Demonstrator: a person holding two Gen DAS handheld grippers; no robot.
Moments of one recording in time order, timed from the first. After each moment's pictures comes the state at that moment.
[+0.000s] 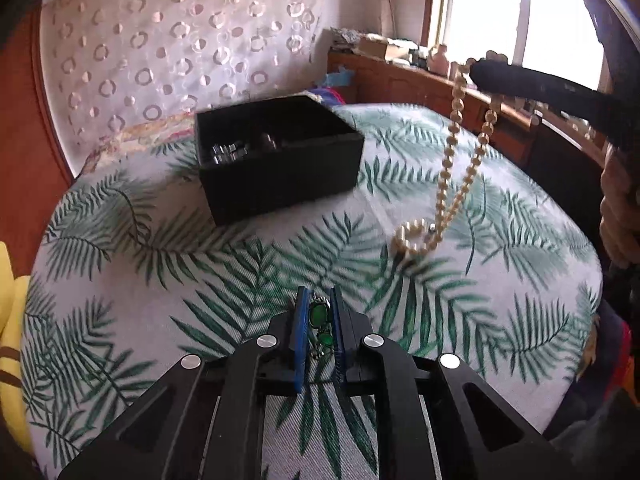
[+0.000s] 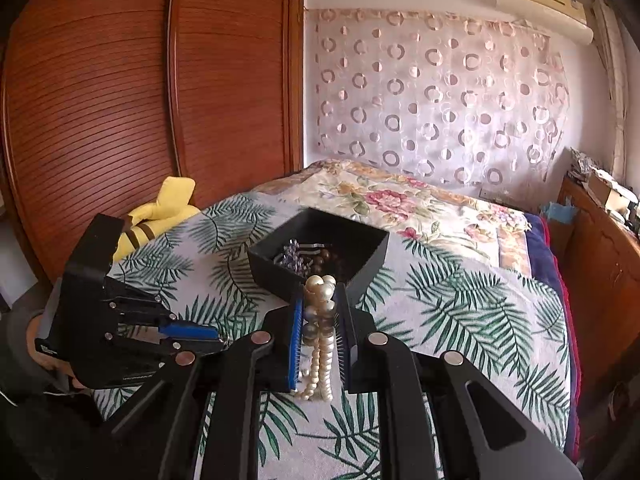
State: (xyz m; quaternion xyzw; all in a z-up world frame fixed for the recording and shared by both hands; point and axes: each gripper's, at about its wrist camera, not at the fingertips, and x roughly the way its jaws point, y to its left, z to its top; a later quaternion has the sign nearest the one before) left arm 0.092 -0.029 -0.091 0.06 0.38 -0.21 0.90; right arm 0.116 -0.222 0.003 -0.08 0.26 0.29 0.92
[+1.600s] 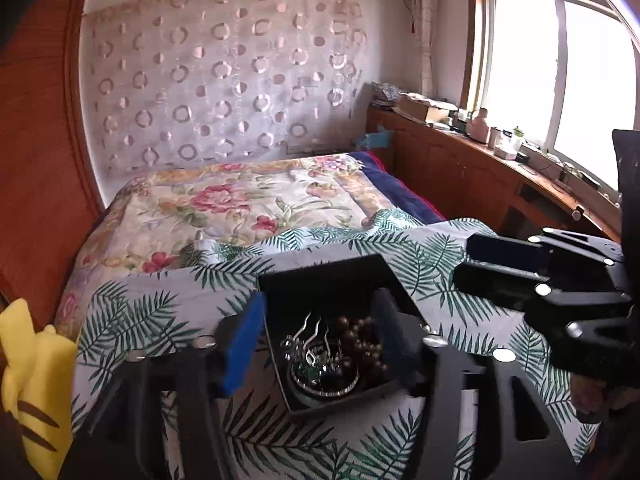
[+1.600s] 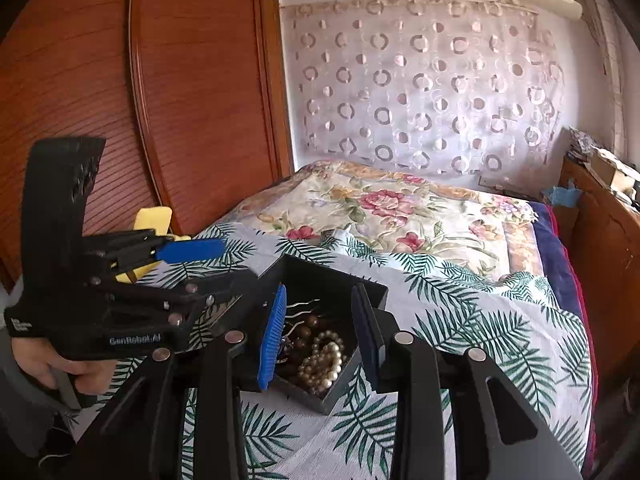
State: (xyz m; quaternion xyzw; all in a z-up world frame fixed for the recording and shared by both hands) left arm 0.198 -0.020 -0.009 0.02 0.31 -0.14 0.94; right arm 0.203 -0.192 0.003 -0.03 0.28 0.27 0.92
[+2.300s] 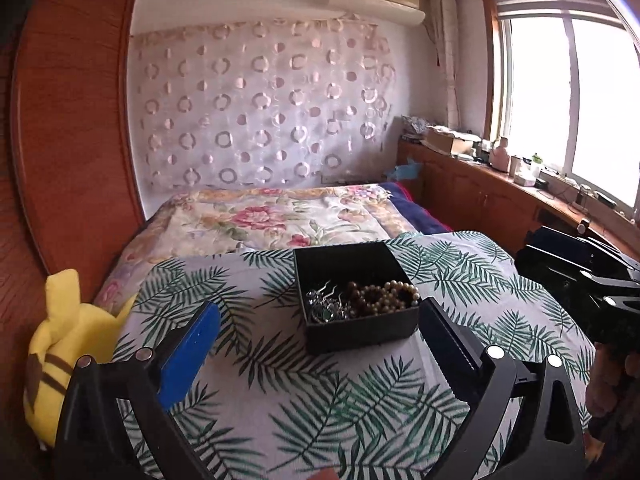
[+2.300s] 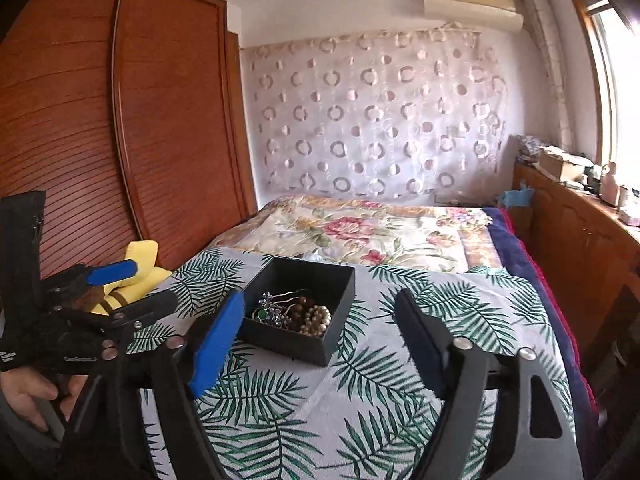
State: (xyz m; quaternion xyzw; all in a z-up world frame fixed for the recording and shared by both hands) left arm 0.085 -0.008 0.004 0.01 0.25 -0.08 0.97; right arm 0.103 -0.229 0.010 0.00 0.22 0.19 0.96
